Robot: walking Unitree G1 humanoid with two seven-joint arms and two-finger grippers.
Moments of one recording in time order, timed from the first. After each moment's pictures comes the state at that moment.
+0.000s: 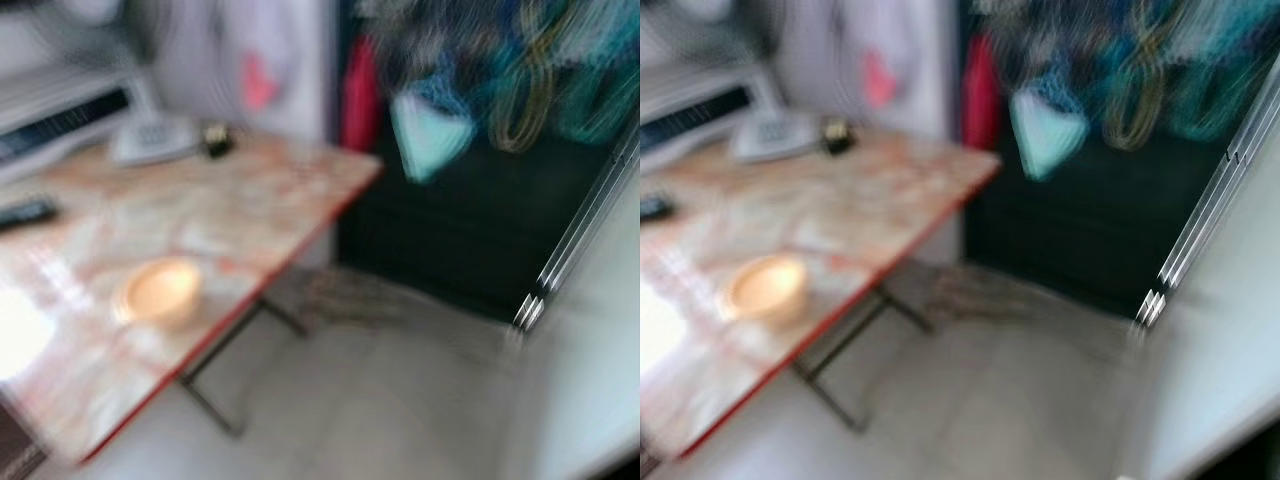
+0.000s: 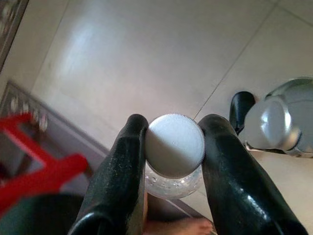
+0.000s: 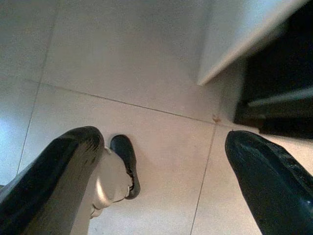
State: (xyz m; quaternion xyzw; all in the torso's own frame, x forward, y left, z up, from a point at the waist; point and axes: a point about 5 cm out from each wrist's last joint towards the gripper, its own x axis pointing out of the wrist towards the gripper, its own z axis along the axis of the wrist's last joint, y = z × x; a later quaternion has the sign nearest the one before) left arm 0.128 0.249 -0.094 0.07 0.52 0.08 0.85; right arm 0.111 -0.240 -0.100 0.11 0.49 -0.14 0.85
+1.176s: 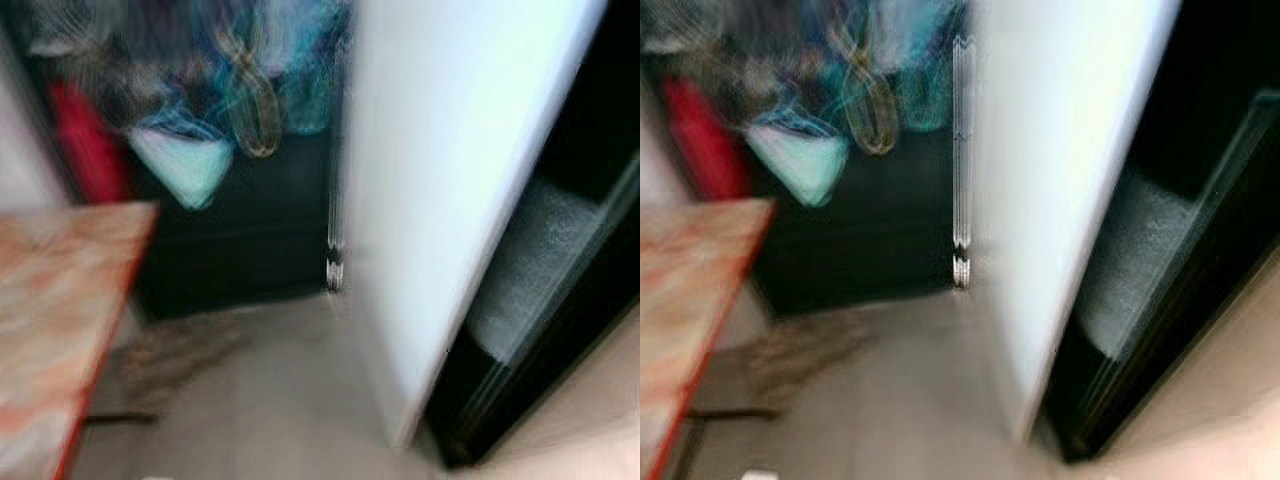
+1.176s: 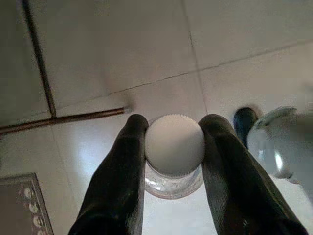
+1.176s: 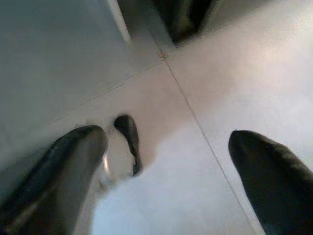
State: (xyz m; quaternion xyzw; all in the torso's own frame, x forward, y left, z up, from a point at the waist) left arm 0.133 0.250 -0.091 0.11 0.51 0.06 0.85; right arm 0.104 -0.231 -0.105 0.10 0.51 -0.12 0.84
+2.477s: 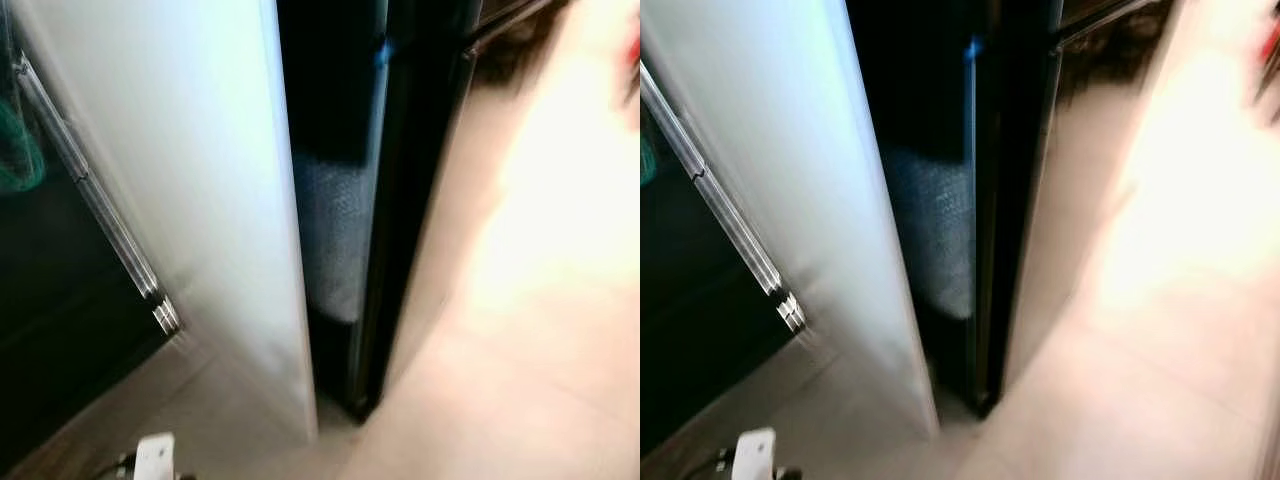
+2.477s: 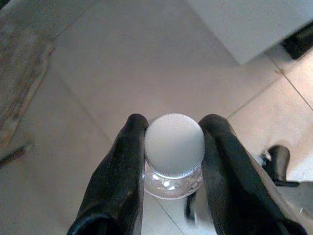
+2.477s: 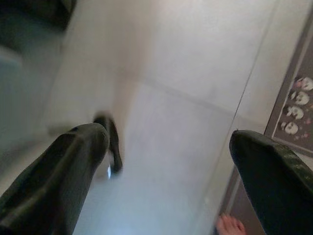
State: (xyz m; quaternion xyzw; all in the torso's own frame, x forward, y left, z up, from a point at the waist) left arm 0.174 0.244 -0.077 -0.03 0.46 0.12 0.88; right arm 0.109 -0.245 -0.100 0.09 0.50 -0.16 0.84
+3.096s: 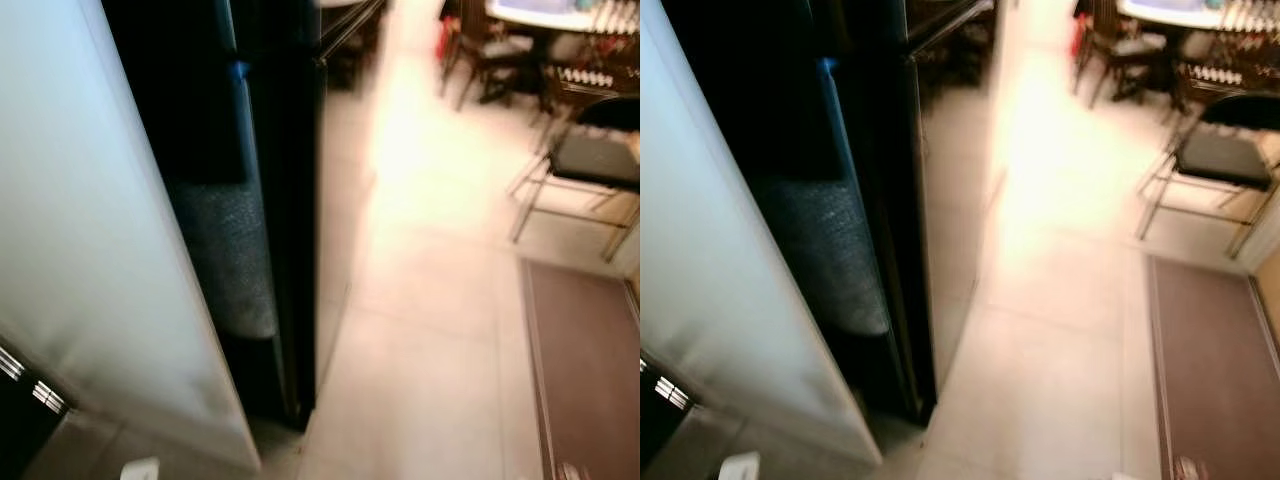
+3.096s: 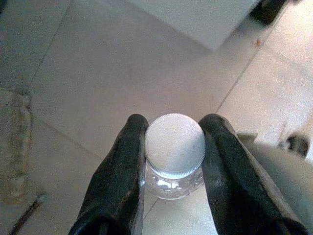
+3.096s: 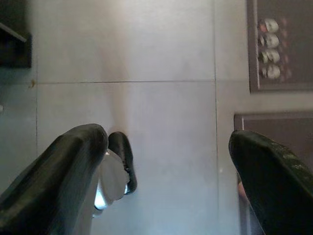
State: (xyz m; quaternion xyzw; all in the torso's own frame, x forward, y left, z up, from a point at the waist) left arm 0.147 0.256 -0.085 -0.02 0.49 0.14 0.86; right arm 0.114 -0.237 -0.100 0.12 0.49 -0.17 0.85
